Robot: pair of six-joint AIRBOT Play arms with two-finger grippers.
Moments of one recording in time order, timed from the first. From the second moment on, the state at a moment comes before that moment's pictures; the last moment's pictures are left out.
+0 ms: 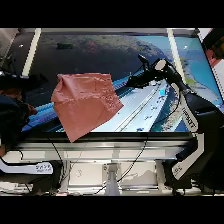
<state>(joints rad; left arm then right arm) 0.41 -1.52 1.34 0.96 -1.15 -1.12 0.15 -1.87 1.62 -0.94 1.12 1.32</state>
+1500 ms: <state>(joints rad) 0.29 -1.62 1.06 0.84 -1.03 -1.09 0.24 -2.06 1.66 -0.70 1.08 1.34</state>
